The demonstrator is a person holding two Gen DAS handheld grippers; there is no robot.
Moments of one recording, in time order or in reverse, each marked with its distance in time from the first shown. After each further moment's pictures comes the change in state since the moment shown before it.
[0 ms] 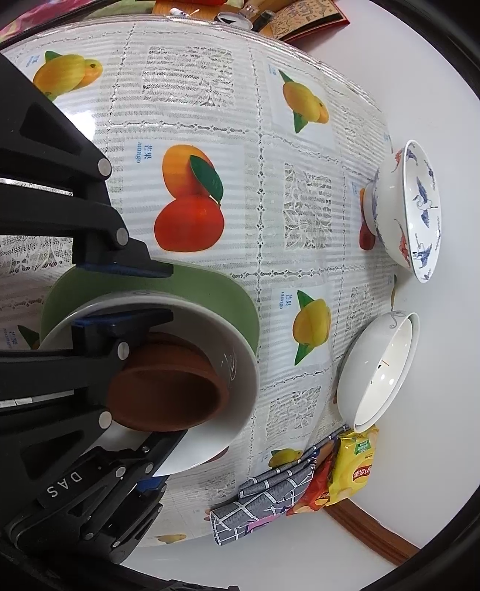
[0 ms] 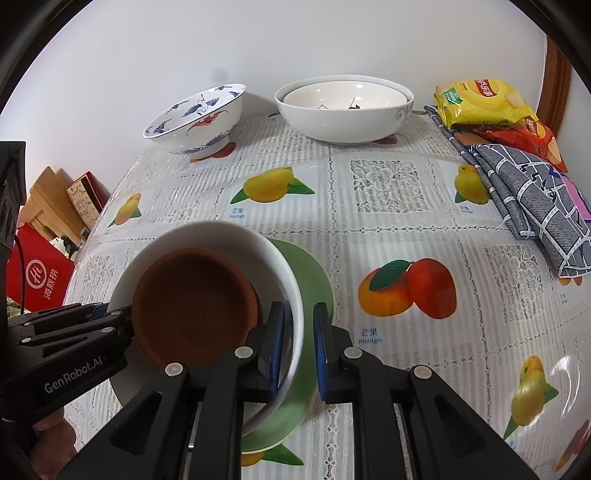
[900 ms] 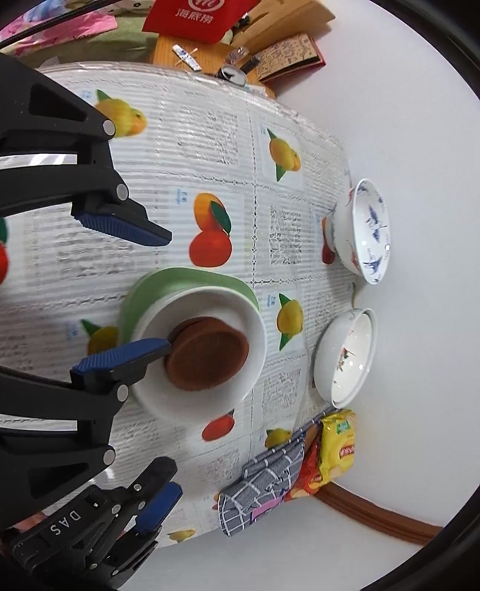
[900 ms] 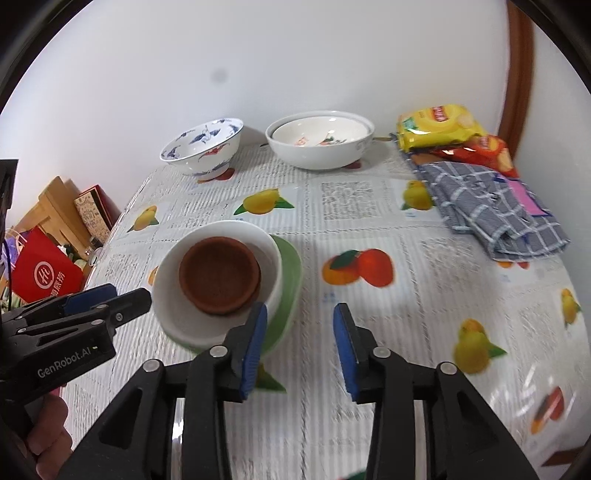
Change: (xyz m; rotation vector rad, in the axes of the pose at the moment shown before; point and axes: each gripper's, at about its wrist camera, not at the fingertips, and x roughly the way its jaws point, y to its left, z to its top) left arm -0.088 -0.020 -0.050 0.028 -0.149 0.099; right arm -0.095 -0.009 -0.038 0.017 -0.095 -0.061
